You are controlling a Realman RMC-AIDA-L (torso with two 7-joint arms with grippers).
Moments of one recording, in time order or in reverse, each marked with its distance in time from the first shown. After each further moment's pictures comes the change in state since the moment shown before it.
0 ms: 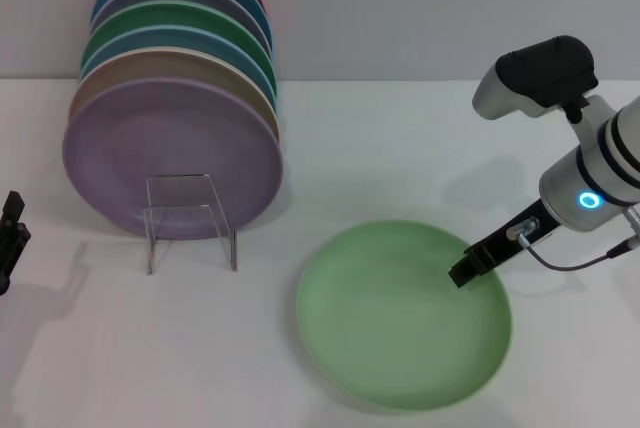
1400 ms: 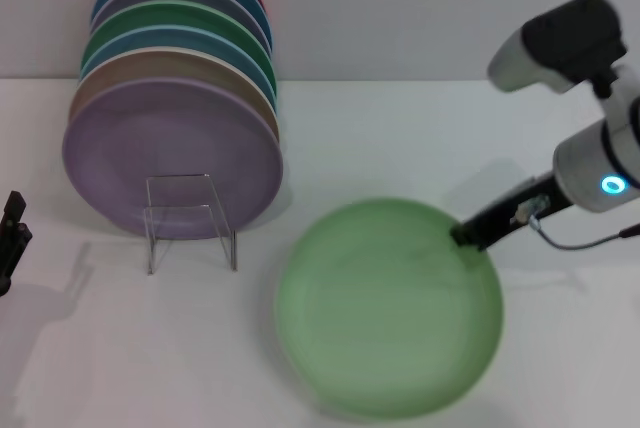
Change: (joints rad) left arm 0.003 0.000 0.004 -0.003 0.005 0.010 0.000; right arm -0.179 0.040 -0.004 0.427 0.020 0.082 -0.040
